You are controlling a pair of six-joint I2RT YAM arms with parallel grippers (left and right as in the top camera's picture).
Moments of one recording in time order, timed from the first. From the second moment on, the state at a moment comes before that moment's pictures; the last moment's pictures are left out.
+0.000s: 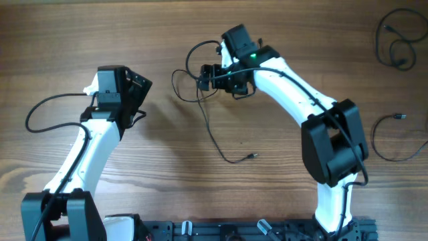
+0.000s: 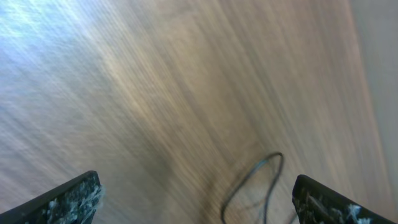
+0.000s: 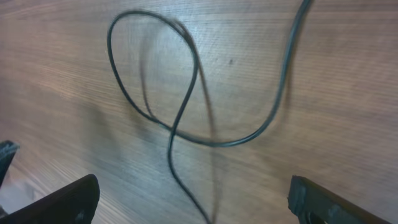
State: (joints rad) left arm 0.00 1.47 0.87 -0.33 -0.03 -1.04; right arm 0.50 2.09 1.63 -0.69 -0.37 0.51
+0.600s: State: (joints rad) left arm 0.01 1.47 0.87 -0.37 -0.03 -1.04; right arm 0.64 2.23 1.63 -0.53 0.00 0.69
